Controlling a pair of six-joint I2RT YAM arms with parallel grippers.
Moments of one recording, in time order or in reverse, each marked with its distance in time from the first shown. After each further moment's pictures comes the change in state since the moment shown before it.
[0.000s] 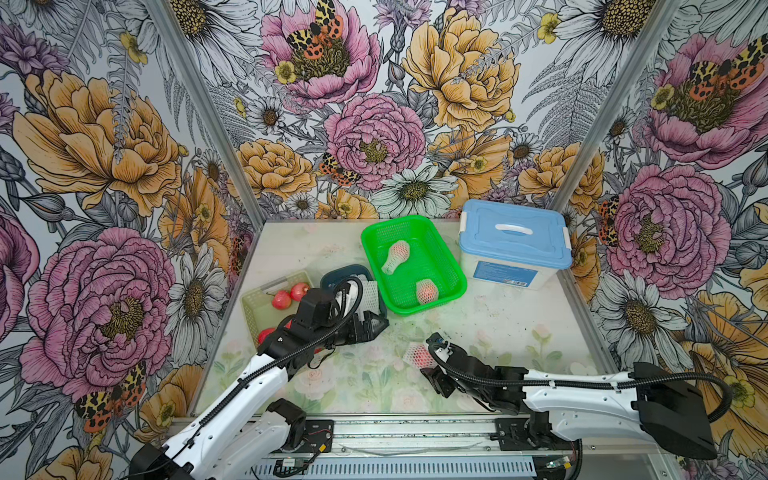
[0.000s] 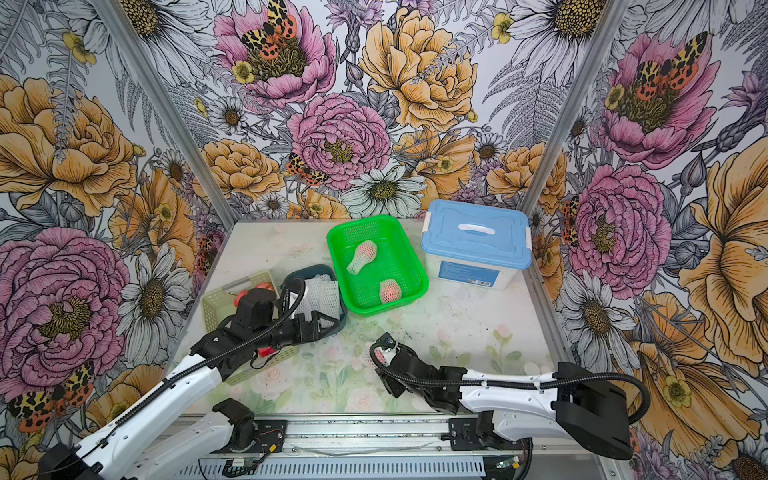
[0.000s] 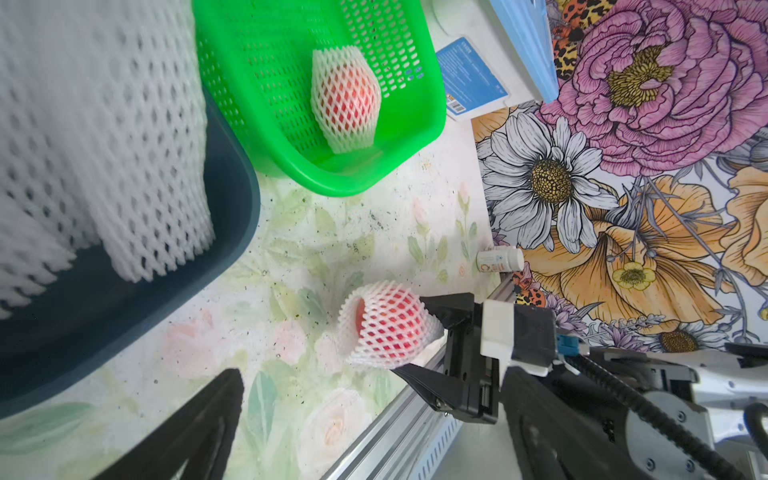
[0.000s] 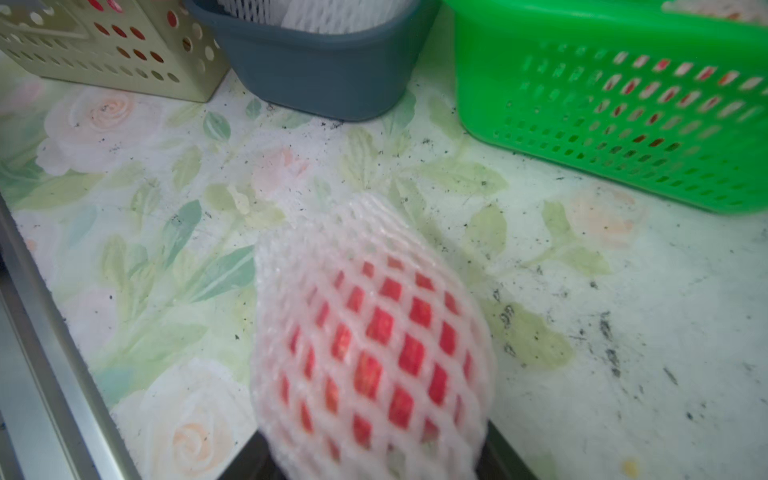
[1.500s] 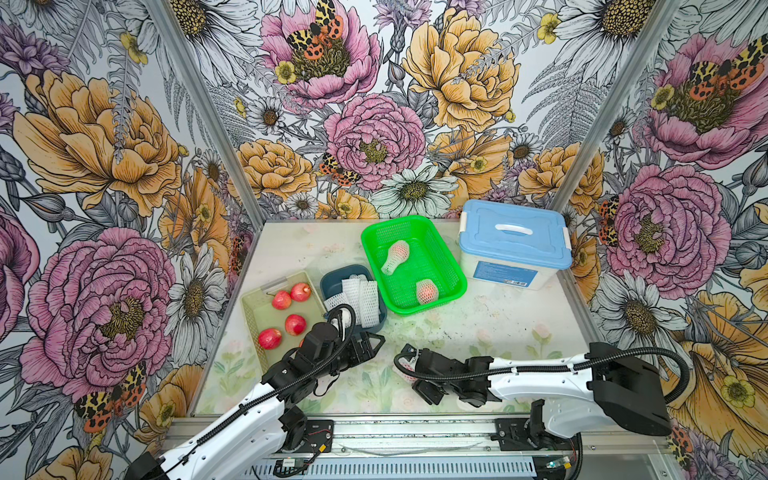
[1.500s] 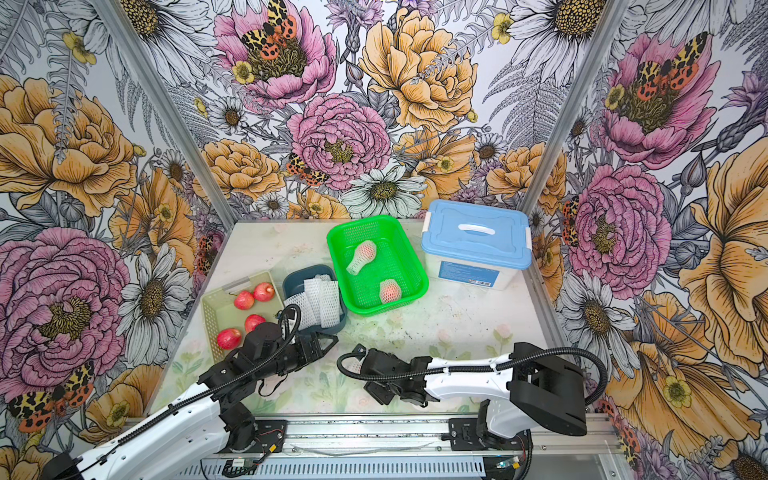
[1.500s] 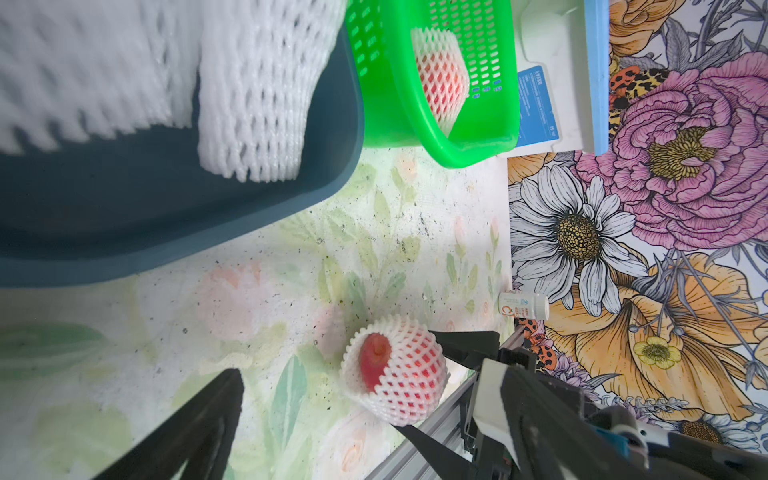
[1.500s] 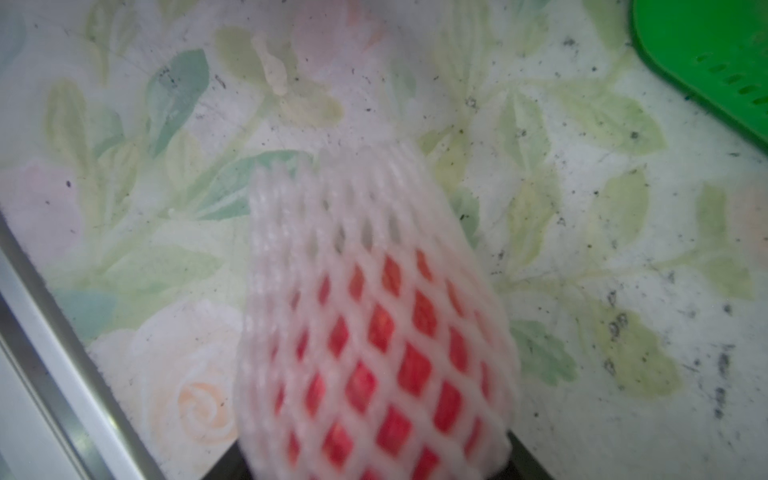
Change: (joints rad) left arm -0.118 -0.155 -0.294 0.196 -0.234 -0.269; right arm 0.039 0.245 0.272 -0.329 -0.096 -0.135
